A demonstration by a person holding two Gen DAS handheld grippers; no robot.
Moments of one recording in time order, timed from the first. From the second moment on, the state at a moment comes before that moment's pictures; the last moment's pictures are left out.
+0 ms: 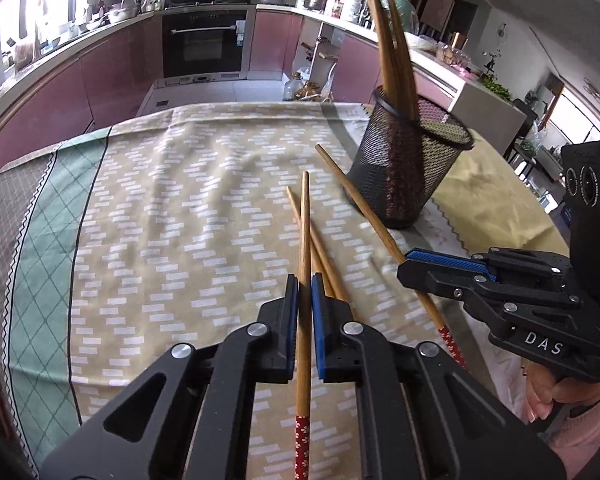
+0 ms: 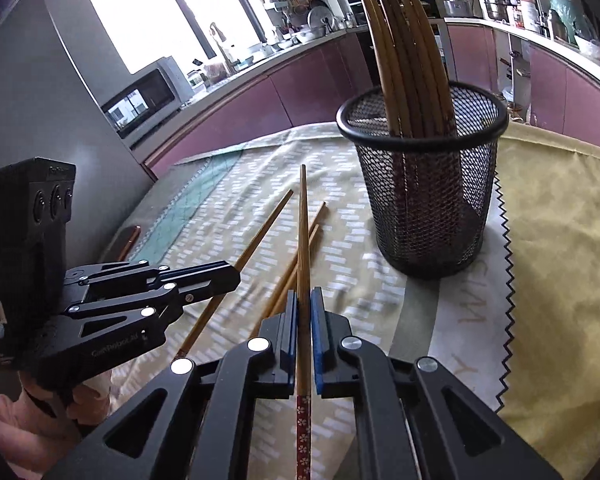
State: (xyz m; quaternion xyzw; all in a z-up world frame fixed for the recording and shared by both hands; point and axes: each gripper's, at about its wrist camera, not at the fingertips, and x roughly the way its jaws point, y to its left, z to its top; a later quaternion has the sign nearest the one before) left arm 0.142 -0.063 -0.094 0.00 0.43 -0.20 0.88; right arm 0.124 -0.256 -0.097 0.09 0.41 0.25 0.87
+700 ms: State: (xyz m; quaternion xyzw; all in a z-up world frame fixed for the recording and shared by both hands) left arm 0.109 -0.055 0.004 -0.04 0.34 -0.29 0.90; right arm 0.100 -0.298 -0.034 0.11 0.31 0.26 0.91
